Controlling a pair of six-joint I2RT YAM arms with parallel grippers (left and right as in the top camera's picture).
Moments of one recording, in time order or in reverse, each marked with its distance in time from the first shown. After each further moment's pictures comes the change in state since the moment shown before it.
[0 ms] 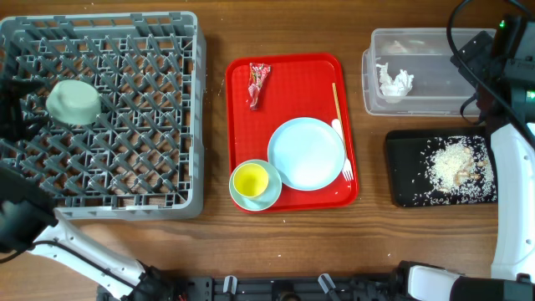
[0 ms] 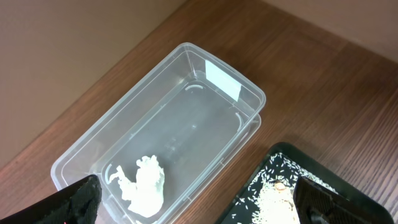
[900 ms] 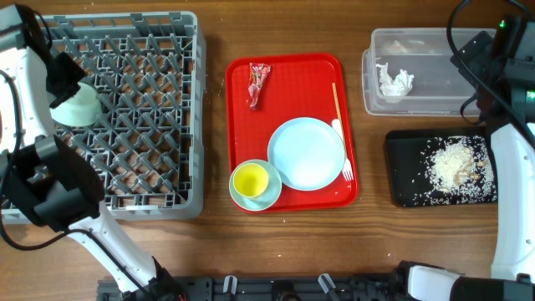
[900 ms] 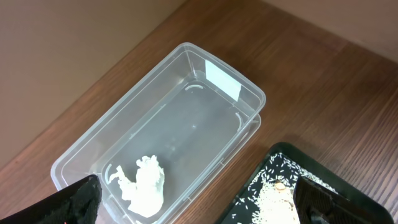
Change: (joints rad) left arm -0.439 -0.128 -0.029 0.069 -0.948 -0.011; right arm 0.000 0.000 0.000 0.000 0.000 0.000
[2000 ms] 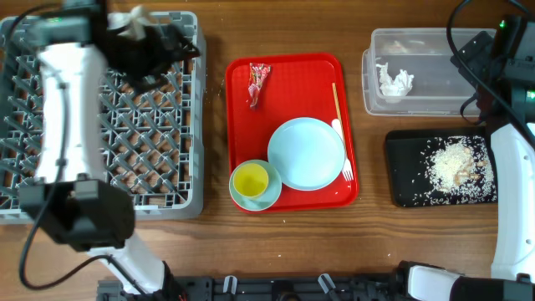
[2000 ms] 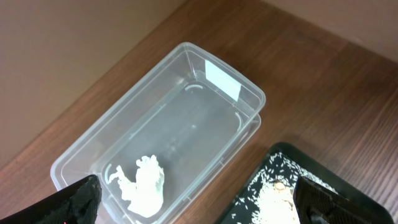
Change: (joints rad) left arm -0.377 -0.228 -0.020 -0.113 0.612 0.019; right arm 0.000 0.000 0.000 0.000 0.000 0.000
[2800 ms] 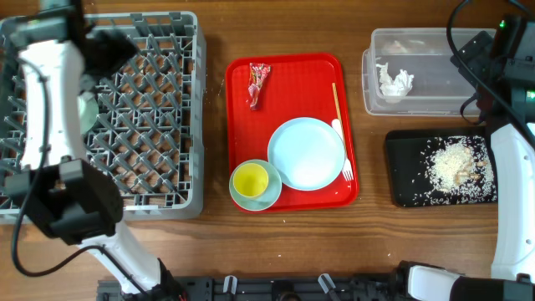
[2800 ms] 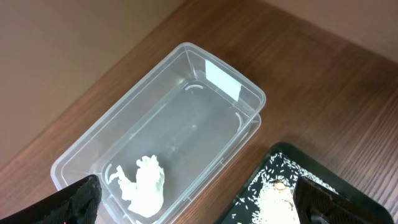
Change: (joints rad) left arm 0.193 0.072 0.000 0.059 -0.483 -0.239; right arm 0.000 0.000 0.000 0.001 0.000 0.000
